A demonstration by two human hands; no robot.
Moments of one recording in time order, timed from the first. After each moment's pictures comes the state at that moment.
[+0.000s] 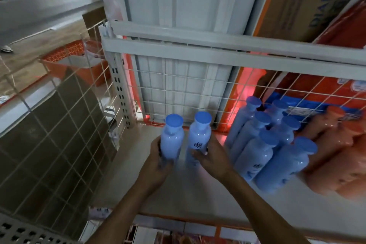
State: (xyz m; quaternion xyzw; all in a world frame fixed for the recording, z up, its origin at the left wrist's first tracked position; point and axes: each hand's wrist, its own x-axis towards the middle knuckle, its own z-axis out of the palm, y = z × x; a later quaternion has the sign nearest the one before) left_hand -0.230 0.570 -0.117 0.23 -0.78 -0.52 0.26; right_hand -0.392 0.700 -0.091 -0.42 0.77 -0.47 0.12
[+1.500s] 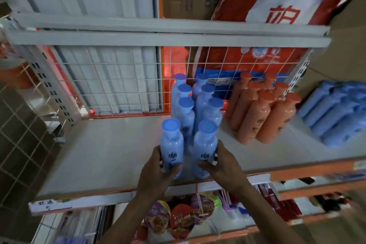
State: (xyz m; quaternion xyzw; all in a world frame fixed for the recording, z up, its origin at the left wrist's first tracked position) left_hand -0.258 0.744 -0.124 0.19 -0.81 -0.52 0.19; right_hand -0.379 0.933 -0.086 -0.30 0.84 -0.44 0.07
